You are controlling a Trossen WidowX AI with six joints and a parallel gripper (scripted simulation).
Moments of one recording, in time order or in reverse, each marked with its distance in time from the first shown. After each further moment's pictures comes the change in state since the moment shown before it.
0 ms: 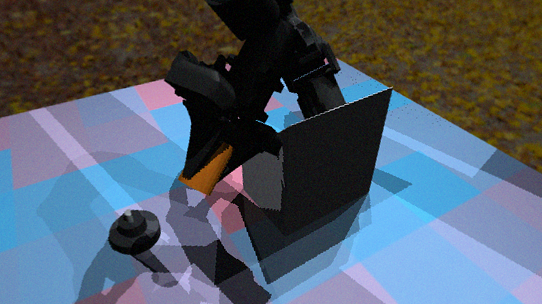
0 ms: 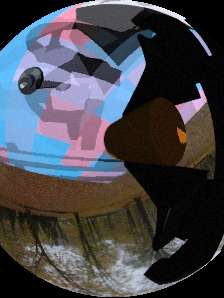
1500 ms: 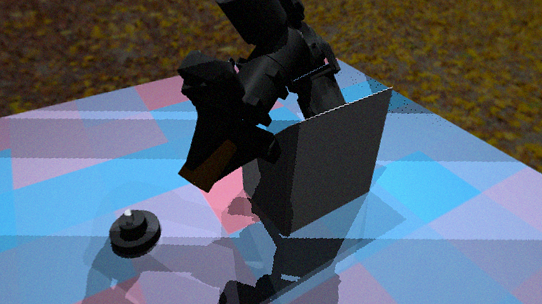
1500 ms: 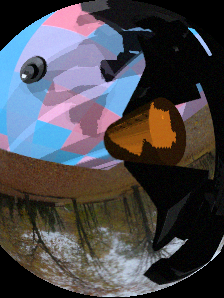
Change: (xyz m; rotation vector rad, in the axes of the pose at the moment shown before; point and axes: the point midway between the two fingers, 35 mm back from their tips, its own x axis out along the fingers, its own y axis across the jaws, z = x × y) arm -0.003 -0.001 0.000 -0.005 -0.008 0.144
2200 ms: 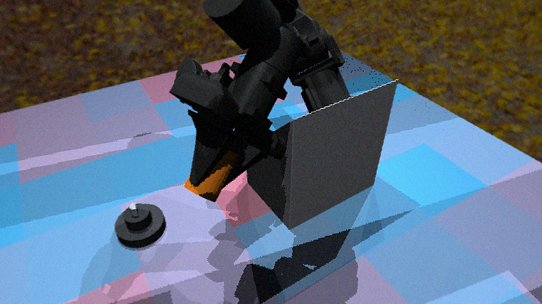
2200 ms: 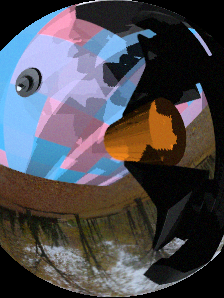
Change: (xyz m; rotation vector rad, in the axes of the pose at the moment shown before) arm 0.014 -0.014 -0.001 0.000 0.005 -0.156
